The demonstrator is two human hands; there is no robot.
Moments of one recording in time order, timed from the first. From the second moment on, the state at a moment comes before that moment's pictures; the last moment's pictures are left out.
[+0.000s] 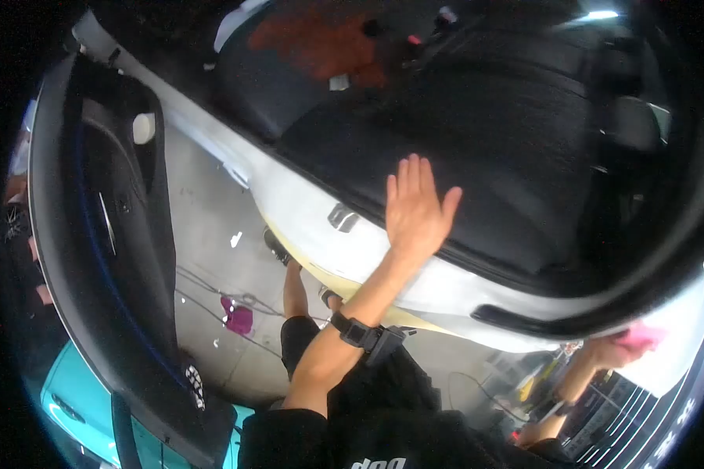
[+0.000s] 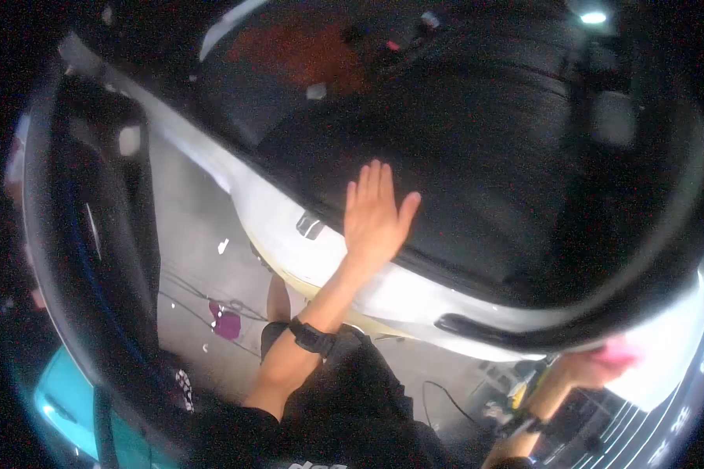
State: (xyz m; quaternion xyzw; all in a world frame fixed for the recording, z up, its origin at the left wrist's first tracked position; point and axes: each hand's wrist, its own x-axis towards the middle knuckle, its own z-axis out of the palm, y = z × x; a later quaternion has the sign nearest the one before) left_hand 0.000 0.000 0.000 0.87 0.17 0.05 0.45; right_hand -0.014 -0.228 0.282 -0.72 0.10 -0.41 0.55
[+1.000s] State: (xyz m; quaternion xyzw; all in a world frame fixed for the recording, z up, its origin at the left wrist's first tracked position) left_hand -0.092 0.039 0.287 0.44 -0.23 -0.03 0.87; right_hand -0.084 -0.196 0.312 -0.76 -0.23 -0.14 0.59
